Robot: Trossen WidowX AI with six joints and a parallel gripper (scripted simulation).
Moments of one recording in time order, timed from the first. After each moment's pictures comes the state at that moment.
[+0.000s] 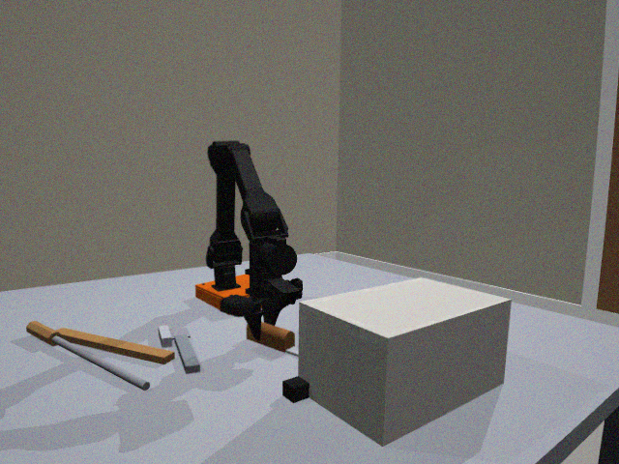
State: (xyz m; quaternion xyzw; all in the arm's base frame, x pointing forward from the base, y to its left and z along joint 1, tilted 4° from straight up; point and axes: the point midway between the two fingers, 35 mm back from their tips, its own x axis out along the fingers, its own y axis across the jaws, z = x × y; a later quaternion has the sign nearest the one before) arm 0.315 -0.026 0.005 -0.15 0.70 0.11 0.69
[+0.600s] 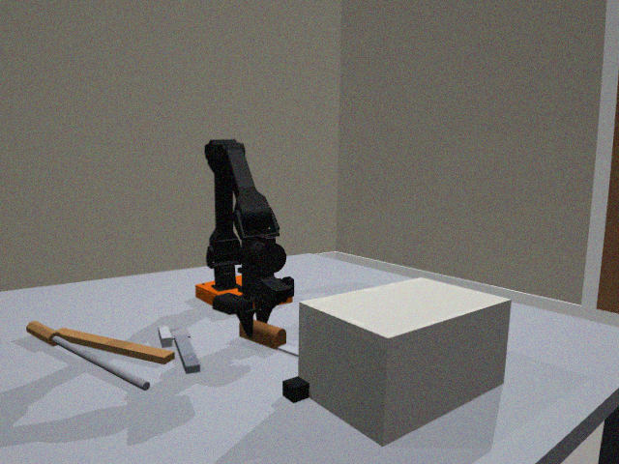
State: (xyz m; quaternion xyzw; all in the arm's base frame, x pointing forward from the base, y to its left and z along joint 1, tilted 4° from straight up) arm 0.294 -0.035 0.005 -0.15 0.70 0.11 0.69
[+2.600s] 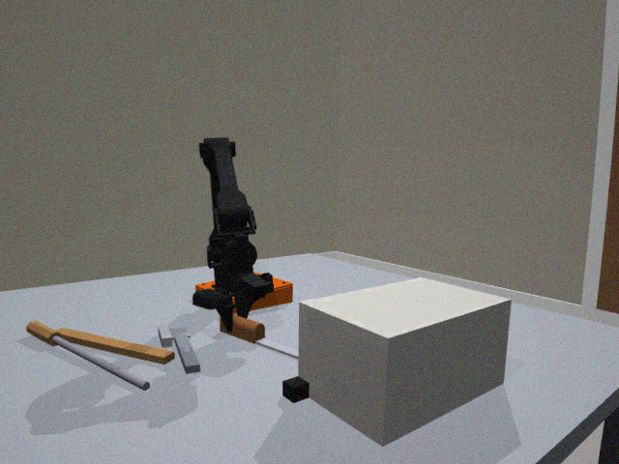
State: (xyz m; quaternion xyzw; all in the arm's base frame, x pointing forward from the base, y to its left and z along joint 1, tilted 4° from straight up) arm 0.248 -0.063 0.007 -0.16 0.70 0.11 0.69
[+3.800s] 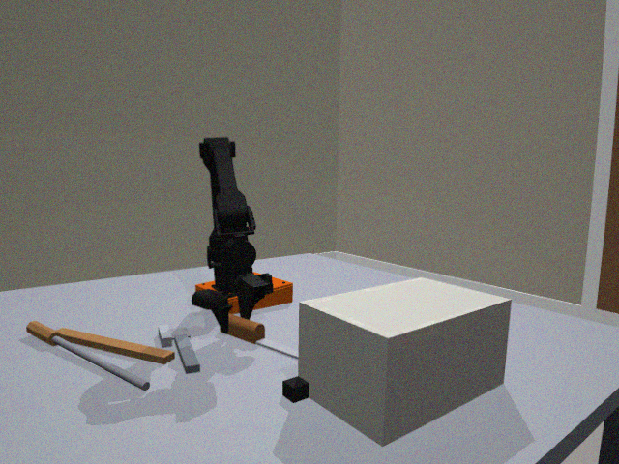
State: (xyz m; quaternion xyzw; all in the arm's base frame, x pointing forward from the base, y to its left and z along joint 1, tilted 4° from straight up) arm 0.248 -0.064 0.006 -0.16 0.70 0.11 0.69
